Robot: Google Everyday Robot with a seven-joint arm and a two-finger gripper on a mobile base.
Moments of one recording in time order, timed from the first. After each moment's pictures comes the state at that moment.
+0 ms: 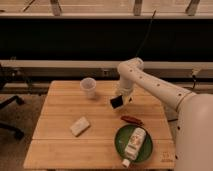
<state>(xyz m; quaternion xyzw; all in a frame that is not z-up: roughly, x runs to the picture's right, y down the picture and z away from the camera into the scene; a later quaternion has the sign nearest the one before) 0.091 0.064 0.858 -0.29 -0.17 -0.32 0.89</state>
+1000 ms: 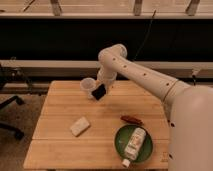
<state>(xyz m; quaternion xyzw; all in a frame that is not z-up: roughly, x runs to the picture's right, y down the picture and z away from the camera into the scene) -0.015 0.001 0.822 -0.20 -0.23 -0.44 0.84</state>
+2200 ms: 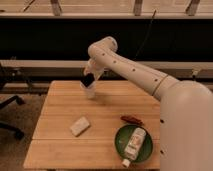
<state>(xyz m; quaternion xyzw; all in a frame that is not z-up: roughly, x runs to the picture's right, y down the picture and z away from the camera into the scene) -0.079 -0.073 0.832 -0.08 -0.22 -0.47 0.85</state>
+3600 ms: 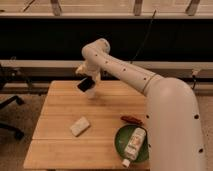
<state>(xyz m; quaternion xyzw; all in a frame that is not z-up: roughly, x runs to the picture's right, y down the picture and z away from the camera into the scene) -0.091 -0.058 0.851 -0.11 -0.22 -0.48 0.84</state>
